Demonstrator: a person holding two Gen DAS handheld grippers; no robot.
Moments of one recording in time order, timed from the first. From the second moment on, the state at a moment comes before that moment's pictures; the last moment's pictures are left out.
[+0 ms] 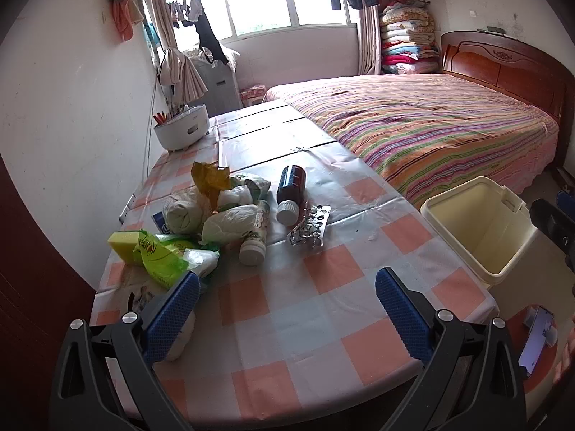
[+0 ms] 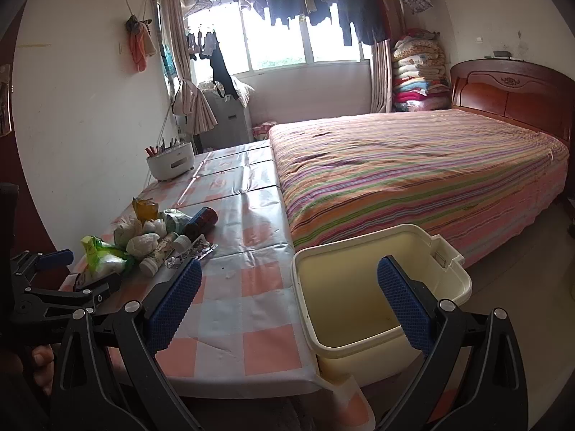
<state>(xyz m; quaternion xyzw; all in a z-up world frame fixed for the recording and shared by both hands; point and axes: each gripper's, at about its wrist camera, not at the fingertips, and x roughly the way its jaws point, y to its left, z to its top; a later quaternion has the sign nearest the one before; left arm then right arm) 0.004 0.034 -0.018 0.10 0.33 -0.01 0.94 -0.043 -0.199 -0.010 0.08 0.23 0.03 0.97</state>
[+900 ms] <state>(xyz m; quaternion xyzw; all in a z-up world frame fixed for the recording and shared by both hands) -0.007 0.111 -0.029 0.04 0.36 0.06 0.93 0.001 -0.149 -0.003 0.10 0.27 0.10 0.95</state>
